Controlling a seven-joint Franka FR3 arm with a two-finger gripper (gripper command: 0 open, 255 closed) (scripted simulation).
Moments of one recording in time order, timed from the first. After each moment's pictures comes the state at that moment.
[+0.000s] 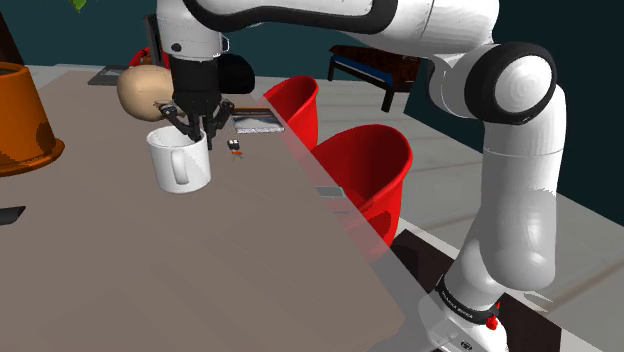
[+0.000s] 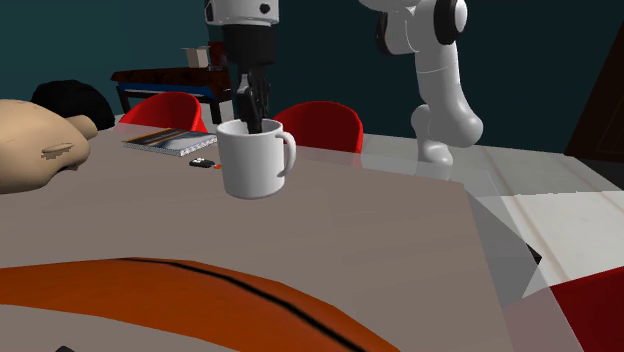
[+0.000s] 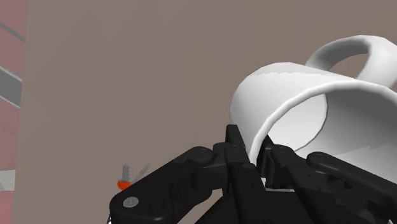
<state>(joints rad) 0.28 0.38 0.50 -1.24 -0.19 1.58 0.83</state>
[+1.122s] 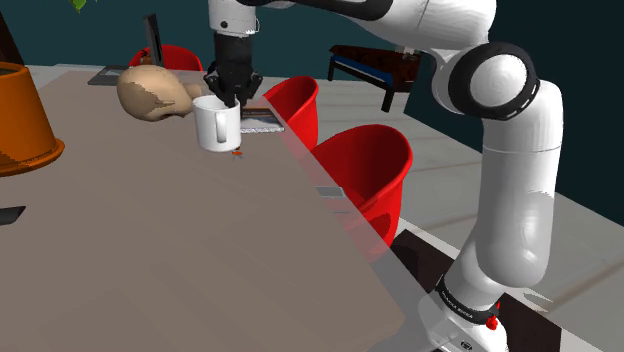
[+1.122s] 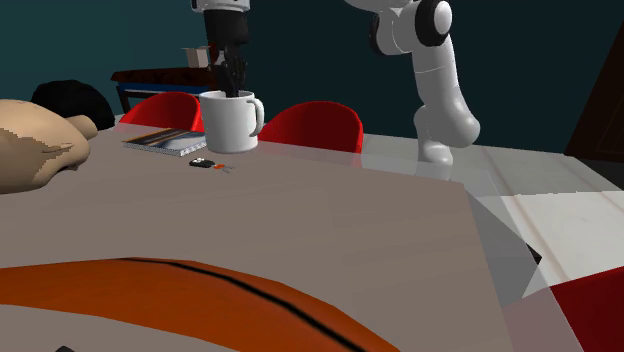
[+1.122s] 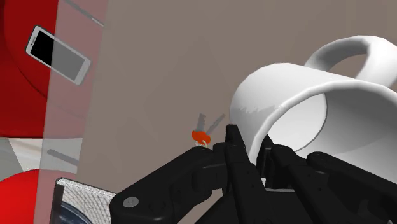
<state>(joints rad) 0.14 0.38 0.44 -1.14 -0.18 1.50 0.62</state>
